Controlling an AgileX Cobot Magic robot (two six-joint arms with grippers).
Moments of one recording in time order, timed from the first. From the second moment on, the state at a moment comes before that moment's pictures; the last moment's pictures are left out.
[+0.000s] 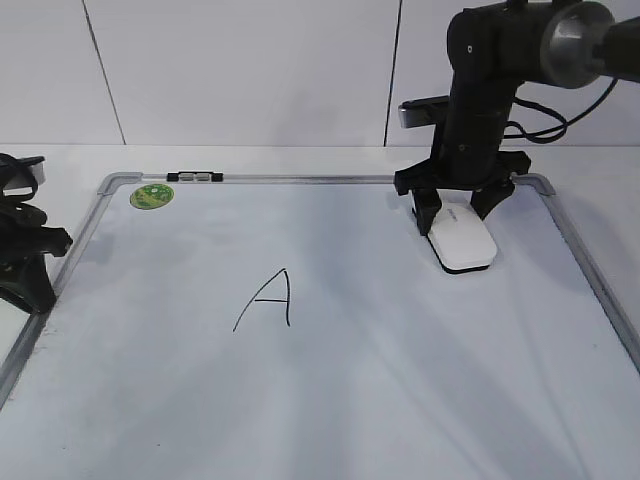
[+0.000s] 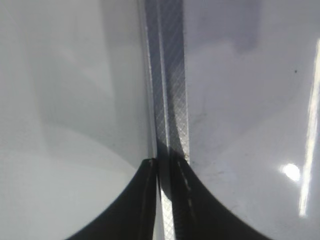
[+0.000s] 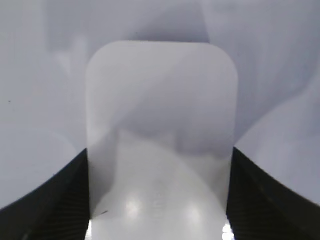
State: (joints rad) left arm 0.00 1.93 -1.19 -0.28 0.89 0.22; right arm 0.28 2.30 -1.95 -0.07 1.21 0.10
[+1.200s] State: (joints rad) left arm 0.00 1.93 -1.19 -0.27 0.89 0.22; right arm 0.52 2.14 -1.94 0.00 1.22 0.01
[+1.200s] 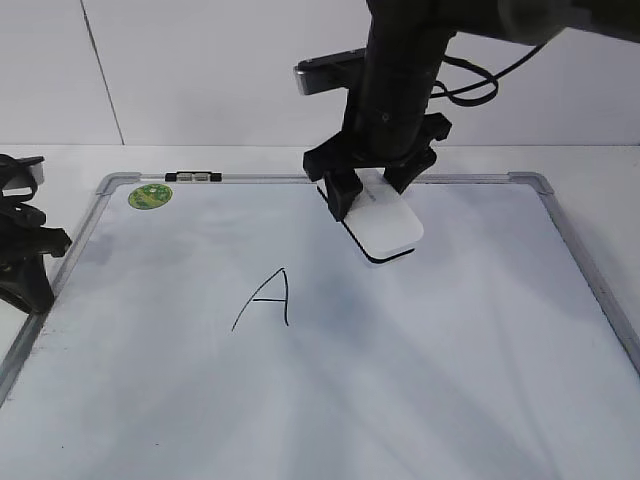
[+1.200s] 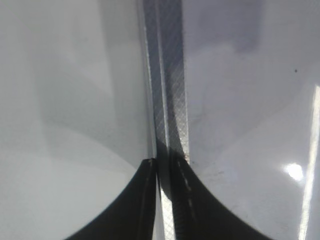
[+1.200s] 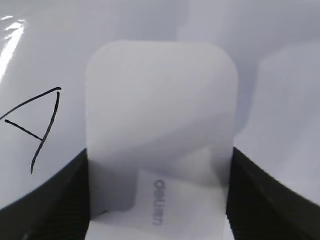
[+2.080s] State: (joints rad) left arm 0.00 1.93 -1.19 -0.27 0.89 0.22; right arm 0.26 1.72 -1.18 -0.10 0.98 0.14
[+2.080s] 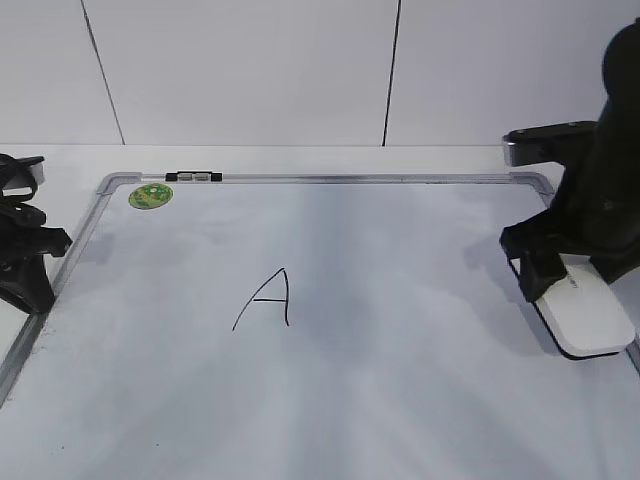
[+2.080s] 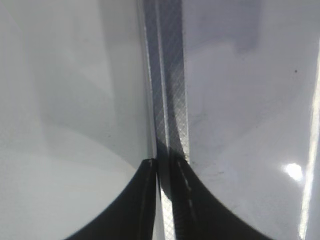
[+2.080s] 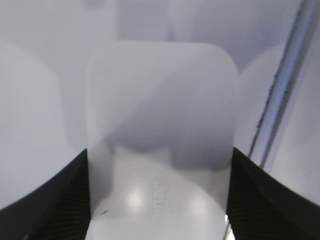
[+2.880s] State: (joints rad) left arm 0.00 1.93 -1.19 -0.27 0.89 0.22; right arm 0.12 1.78 -1.17 -0.12 0.84 0.17
